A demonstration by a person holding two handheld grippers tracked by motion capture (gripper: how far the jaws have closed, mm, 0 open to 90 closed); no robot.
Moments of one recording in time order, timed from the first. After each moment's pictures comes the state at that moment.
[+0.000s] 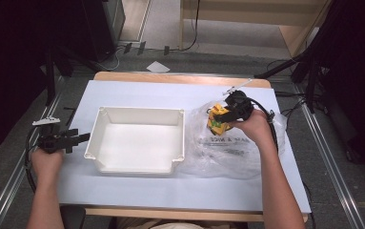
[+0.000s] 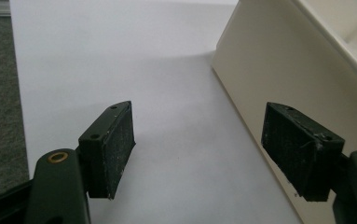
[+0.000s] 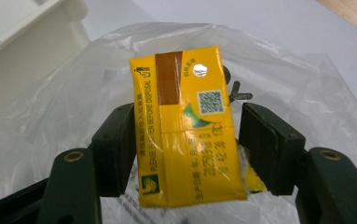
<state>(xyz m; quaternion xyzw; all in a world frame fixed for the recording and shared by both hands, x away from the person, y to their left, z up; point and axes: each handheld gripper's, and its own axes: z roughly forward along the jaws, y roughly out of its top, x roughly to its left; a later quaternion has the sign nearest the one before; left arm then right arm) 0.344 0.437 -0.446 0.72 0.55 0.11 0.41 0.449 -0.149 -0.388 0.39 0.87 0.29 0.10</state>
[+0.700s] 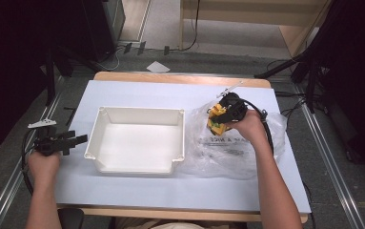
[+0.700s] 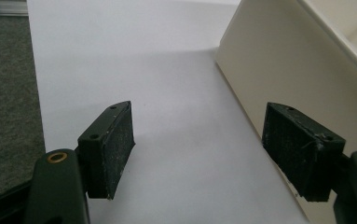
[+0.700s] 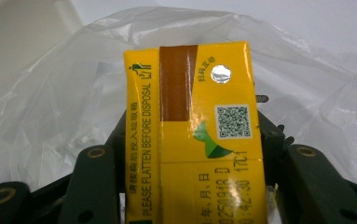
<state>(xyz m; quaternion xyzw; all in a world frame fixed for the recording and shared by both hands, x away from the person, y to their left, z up) 0.337 0.442 -0.447 0.71 0.55 0.12 0.42 0.458 -0.137 -0.405 0.38 0.88 0.27 0.09</state>
